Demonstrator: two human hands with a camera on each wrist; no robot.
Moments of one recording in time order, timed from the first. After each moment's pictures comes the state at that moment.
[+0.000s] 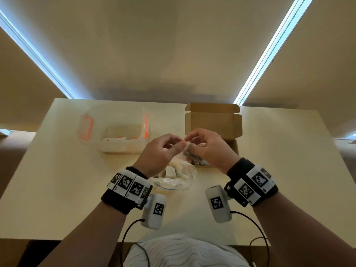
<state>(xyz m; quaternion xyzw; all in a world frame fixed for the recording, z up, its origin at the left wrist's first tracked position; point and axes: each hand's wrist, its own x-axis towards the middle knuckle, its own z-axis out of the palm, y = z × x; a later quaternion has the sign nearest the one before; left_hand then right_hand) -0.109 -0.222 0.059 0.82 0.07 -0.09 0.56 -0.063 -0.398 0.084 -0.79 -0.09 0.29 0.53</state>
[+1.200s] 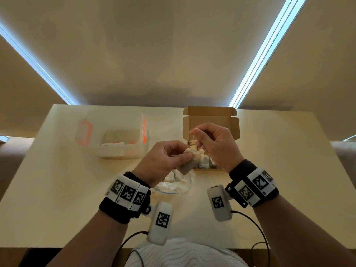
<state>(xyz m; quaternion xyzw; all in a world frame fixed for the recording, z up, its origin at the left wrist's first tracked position) -0.120 -0.239 0.082 0.65 0.03 -0.15 0.74 -0.053 -0.412 0.077 -0.77 -0.17 0.09 0.61</state>
